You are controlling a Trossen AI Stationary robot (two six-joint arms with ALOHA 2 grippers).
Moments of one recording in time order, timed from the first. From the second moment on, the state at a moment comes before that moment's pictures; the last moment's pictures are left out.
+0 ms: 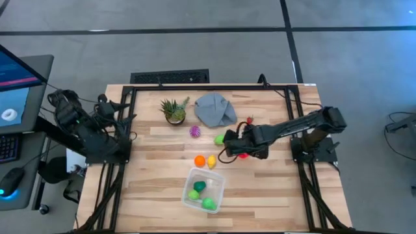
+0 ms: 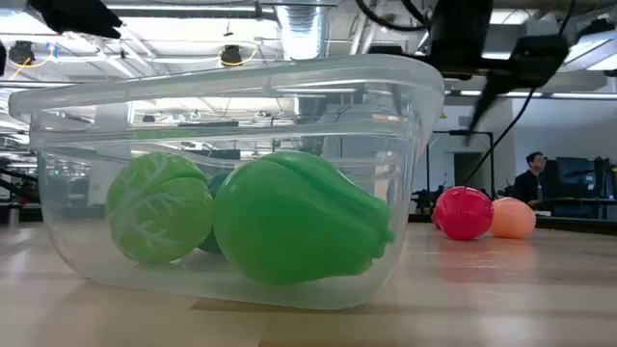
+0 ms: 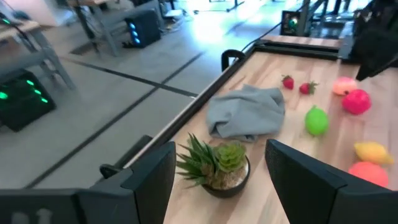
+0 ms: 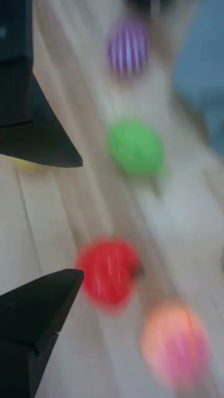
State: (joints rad) left arm -0.78 0.53 0.96 -1.57 -1.19 -1.01; right arm 0.20 1.68 1.31 -1.09 0.26 2.11
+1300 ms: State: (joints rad) left arm -0.81 0.30 0.96 -1.45 -1.13 -0.72; right arm 0.16 1.87 1.43 -1.31 0.16 2.22
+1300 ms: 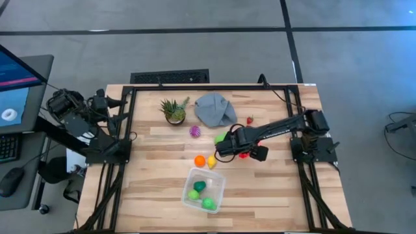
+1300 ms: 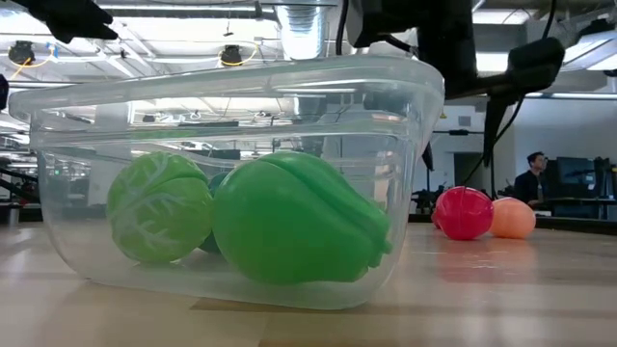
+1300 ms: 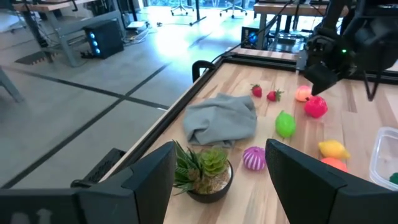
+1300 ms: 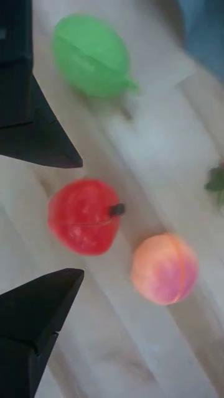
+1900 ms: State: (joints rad) left arm -0.81 0.30 0.96 -1.45 -1.13 -0.72; right arm 0.15 1.97 1.44 -1.28 0.12 2.20
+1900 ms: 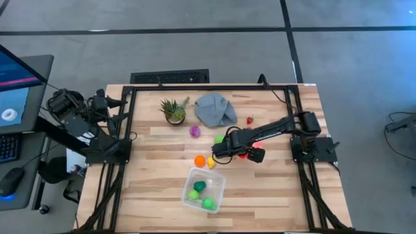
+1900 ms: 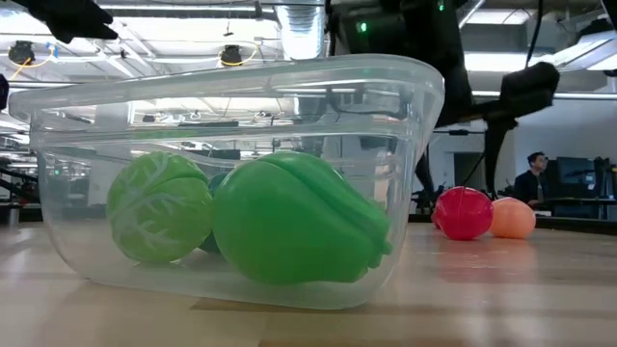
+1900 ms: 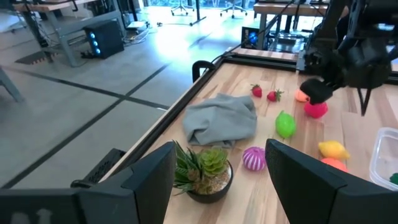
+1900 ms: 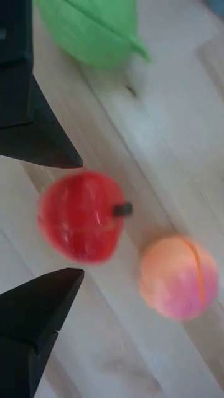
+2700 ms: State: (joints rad) left arm -0.81 0.30 0.96 -1.45 -1.13 -0.72; right arm 0.16 2.00 1.43 -1.31 0.10 2.19
